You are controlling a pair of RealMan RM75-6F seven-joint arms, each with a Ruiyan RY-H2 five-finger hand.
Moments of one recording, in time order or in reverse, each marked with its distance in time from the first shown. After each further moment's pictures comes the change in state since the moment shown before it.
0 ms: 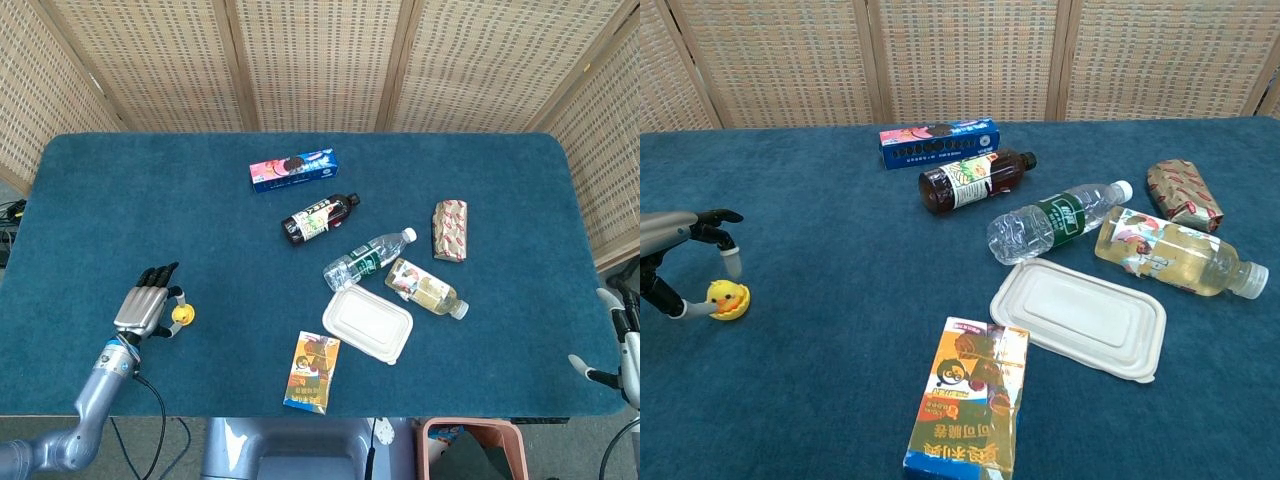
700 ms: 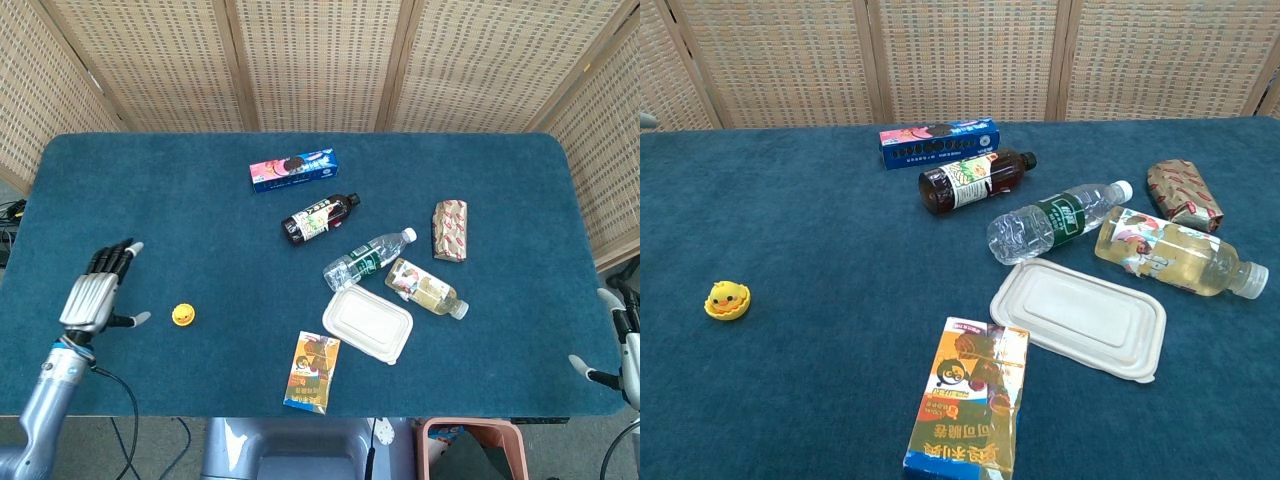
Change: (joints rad) left arm 0.130 0.219 -0.013 -0.144 0.199 0.235 -0.236; right arm -0.005 0.003 0.000 -0.006 -0.008 0.014 -0.001
